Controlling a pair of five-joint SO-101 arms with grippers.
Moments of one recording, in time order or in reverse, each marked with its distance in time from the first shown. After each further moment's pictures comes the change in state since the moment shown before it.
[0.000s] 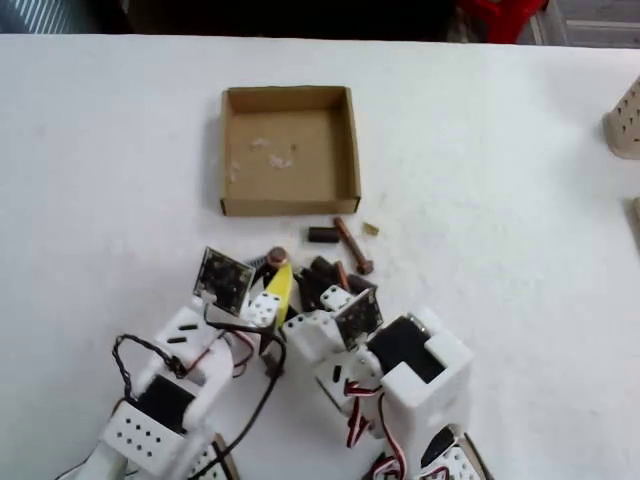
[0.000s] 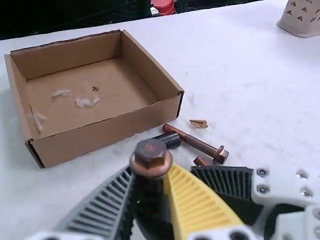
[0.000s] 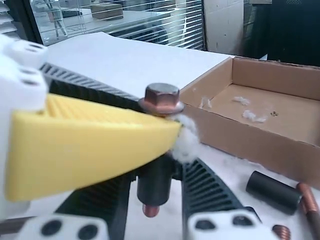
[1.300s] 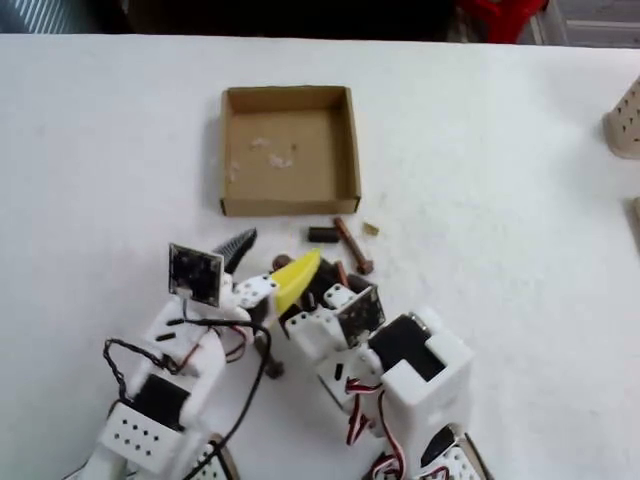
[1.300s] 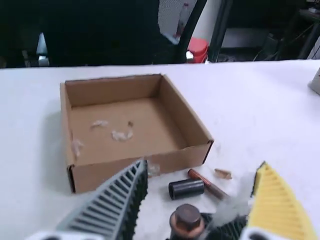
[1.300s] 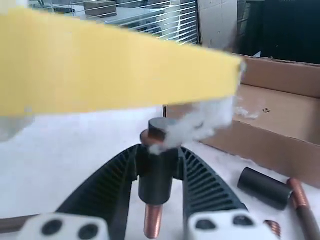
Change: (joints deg) left arm -3.4 -0.4 0.0 -10.9 6.5; right arm 0.5 0.1 0.0 0.0 0.0
